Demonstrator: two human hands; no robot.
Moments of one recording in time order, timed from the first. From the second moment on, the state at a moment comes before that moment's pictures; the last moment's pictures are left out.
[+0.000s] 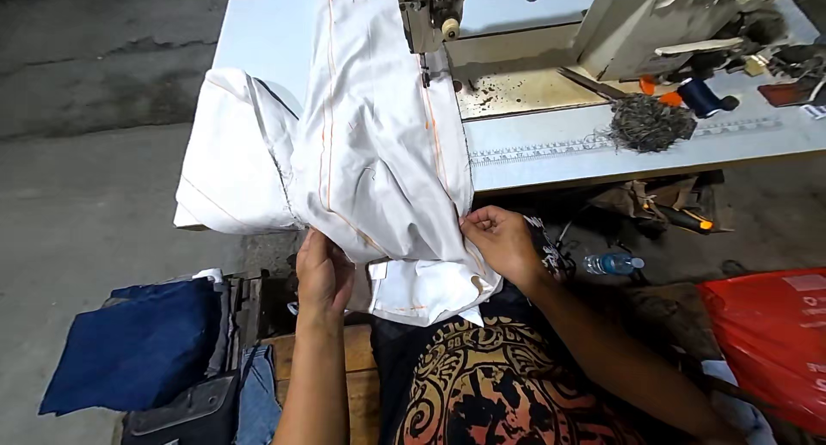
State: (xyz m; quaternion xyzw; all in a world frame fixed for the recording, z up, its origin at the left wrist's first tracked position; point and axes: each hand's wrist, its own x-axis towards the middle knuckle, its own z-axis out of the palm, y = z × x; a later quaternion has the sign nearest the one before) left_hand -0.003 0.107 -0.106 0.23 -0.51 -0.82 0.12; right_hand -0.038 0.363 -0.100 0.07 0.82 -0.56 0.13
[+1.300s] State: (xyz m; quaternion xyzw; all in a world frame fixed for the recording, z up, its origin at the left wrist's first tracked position) left_hand -0.020 0.089 -0.065 0.13 -0.69 -0.71 0.04; right_hand -0.029 0.344 -0.120 0.08 0.84 -0.54 0.05
